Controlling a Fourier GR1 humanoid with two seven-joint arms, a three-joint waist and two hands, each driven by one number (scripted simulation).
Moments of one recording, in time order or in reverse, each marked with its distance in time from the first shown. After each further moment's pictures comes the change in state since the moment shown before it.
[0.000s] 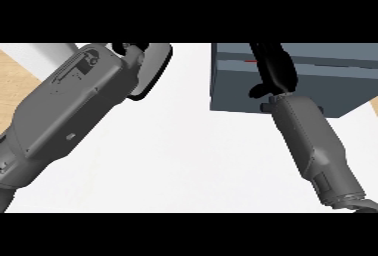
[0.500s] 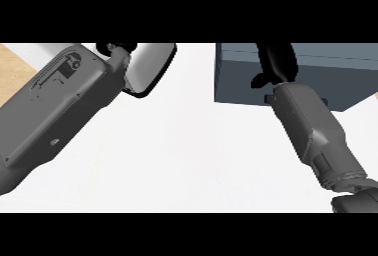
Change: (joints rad) left arm 0.041 0.059 0.009 -0.096 -0.027 -0.008 0.052; right arm -0.155 -0.021 -0.067 0.231 0.005 -0.129 0.008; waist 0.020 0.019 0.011
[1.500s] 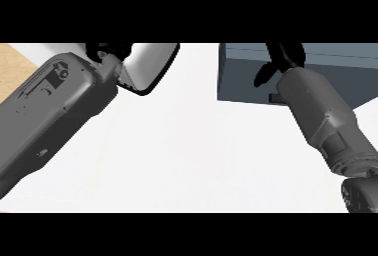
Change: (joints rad) left arm 0.049 0.038 0.006 -0.125 -0.028 0.005 0.057; right arm -0.144 -0.055 -0.171 0.183 -0.143 0.145 -0.167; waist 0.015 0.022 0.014
